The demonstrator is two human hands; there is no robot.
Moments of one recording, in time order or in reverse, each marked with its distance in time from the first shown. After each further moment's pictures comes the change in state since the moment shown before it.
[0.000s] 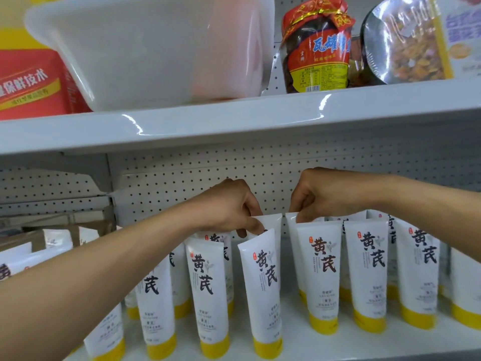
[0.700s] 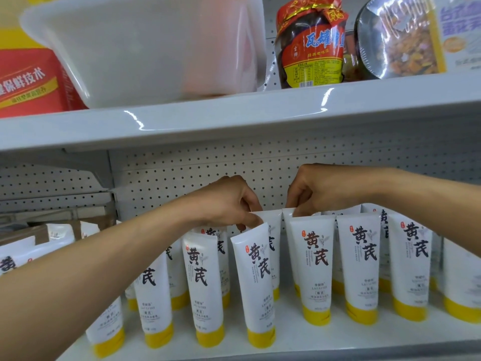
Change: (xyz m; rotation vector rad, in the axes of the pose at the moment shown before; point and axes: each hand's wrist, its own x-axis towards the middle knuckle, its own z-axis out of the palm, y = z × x) left_hand -0.002 0.008 0.001 -0.046 -0.006 -0.025; right_hand -0.005 0.000 -0.002 -0.007 -0.033 0.004
